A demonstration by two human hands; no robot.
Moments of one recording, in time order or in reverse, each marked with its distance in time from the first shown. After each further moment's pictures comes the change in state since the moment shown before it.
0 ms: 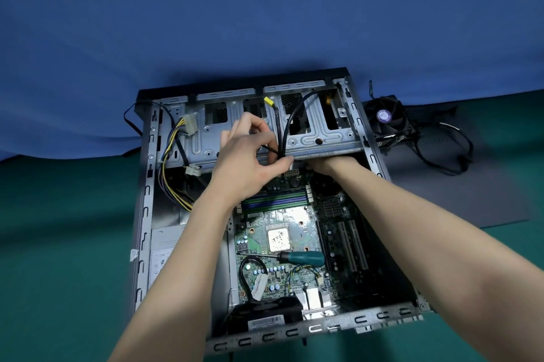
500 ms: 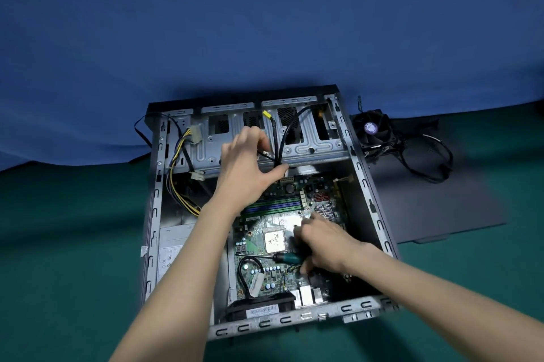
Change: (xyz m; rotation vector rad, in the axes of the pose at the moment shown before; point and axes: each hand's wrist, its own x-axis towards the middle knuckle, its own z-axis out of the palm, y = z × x) left_hand -0.008 0.009 0.000 0.057 0.090 -0.002; right_hand -0.126 -0.011 0.050 -0.125 -0.187 -0.359
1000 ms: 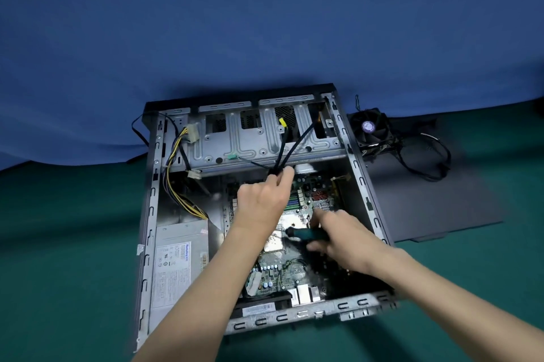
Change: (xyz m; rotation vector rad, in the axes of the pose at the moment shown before) left_hand -0.040 0.031 0.025 0.736 0.238 0.339; right_hand -0.031 0.011 -0.012 0.221 0.247 0.120
